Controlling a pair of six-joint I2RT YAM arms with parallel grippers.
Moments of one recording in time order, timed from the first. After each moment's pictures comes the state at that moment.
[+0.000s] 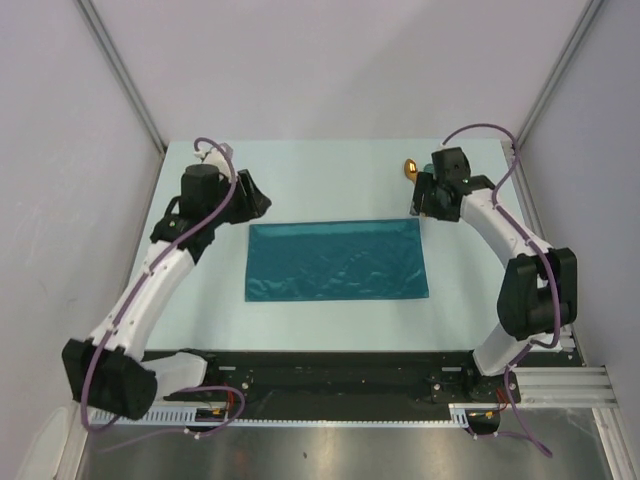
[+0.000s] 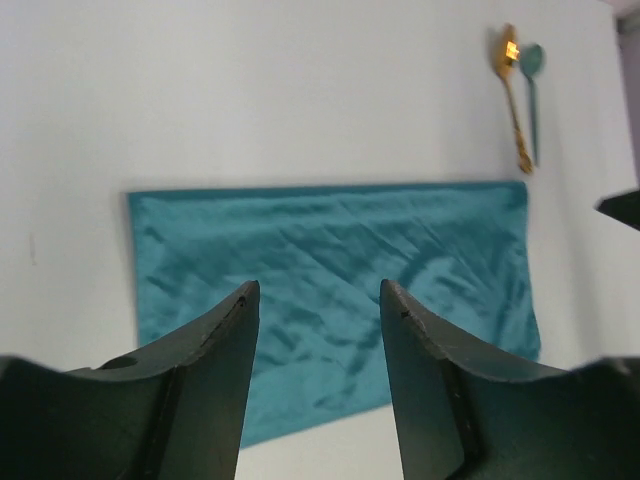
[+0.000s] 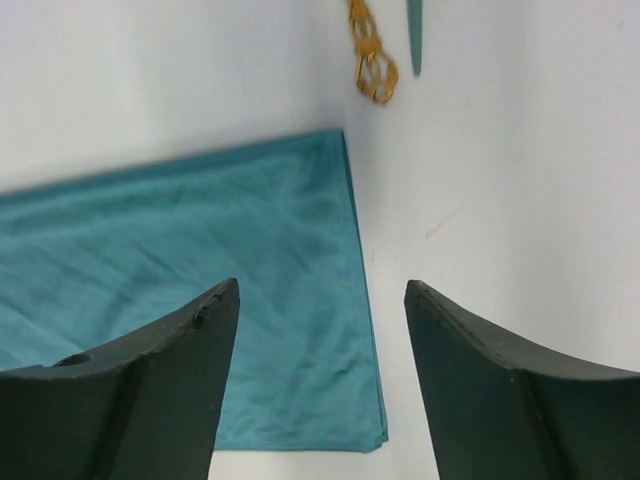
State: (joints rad) left arm -0.22 1.26 1.14 -0.42 0.12 -0.44; right arm 0.21 1.69 1.39 -0.62 0.10 0.35
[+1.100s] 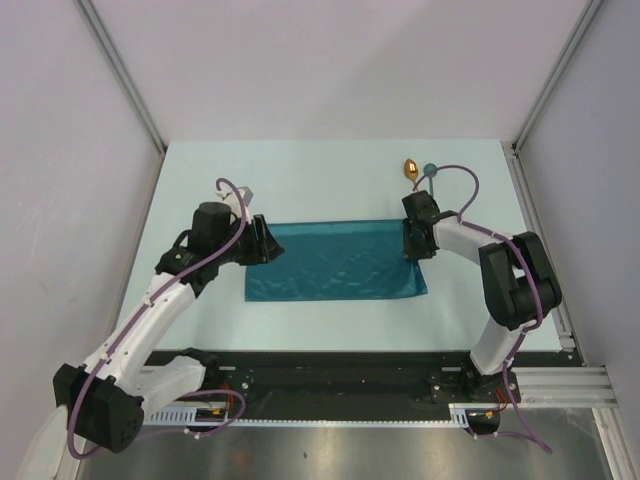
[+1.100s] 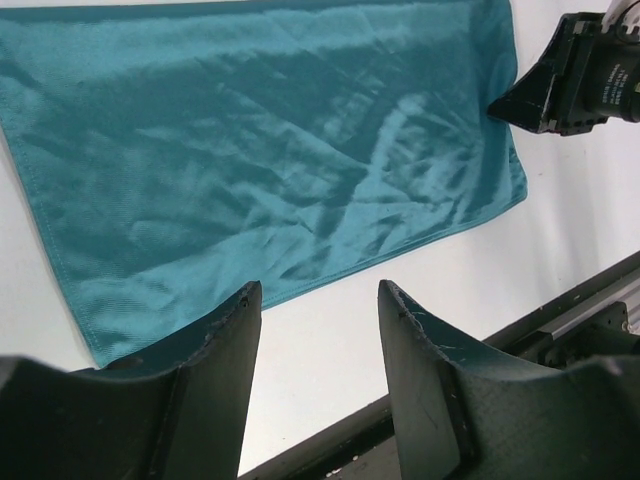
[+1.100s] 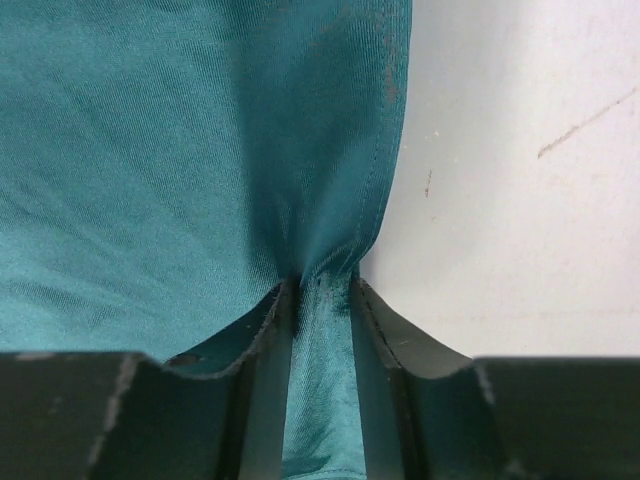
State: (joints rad) left arm -0.35 1.01 0.86 -0.49 0.24 -0.44; right arm 0.34 1.75 1.04 -0.42 0.16 0.35
